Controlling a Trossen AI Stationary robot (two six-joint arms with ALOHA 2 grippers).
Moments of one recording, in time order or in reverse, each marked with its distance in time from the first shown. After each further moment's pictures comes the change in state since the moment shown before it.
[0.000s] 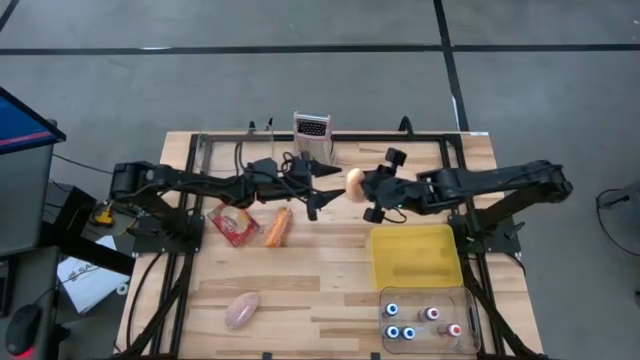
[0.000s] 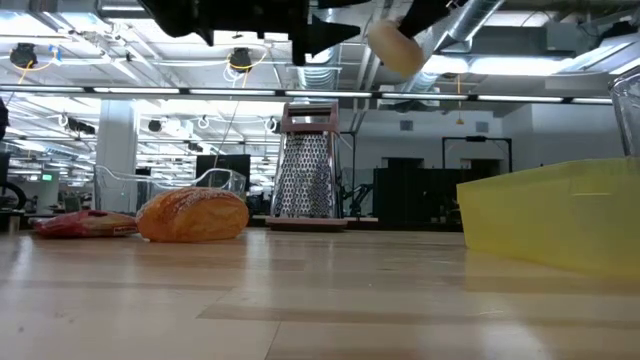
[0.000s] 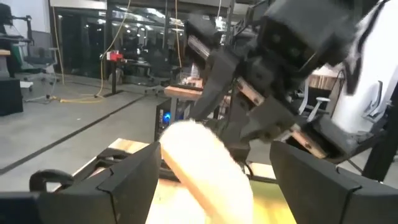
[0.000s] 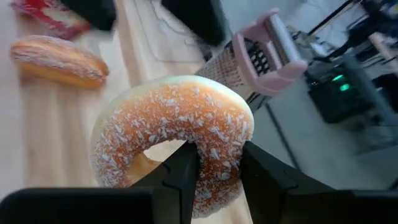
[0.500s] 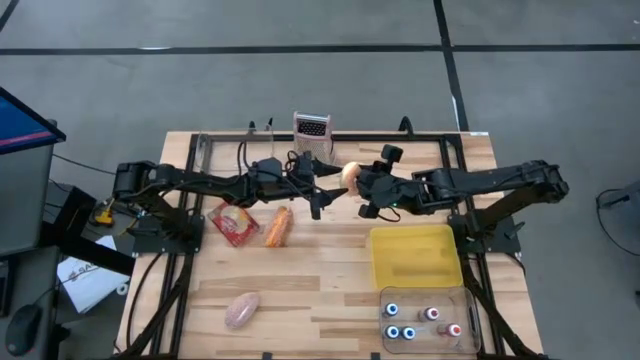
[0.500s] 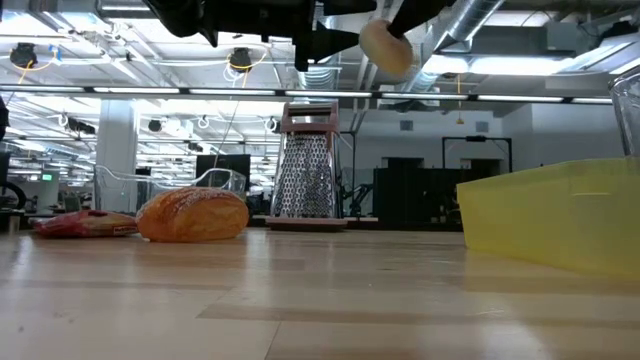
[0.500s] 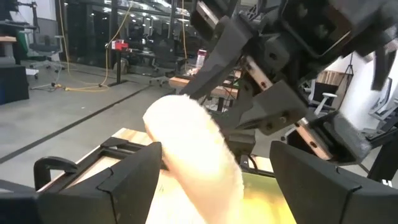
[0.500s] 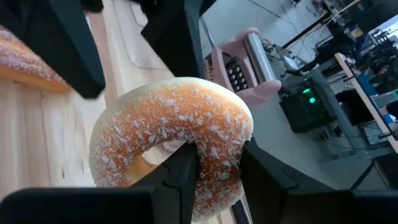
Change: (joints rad) left arm 0.004 0.030 0.031 -0.045 -0.018 -0.023; right arm -0.004 0.039 0.023 0.064 0.088 -0.121
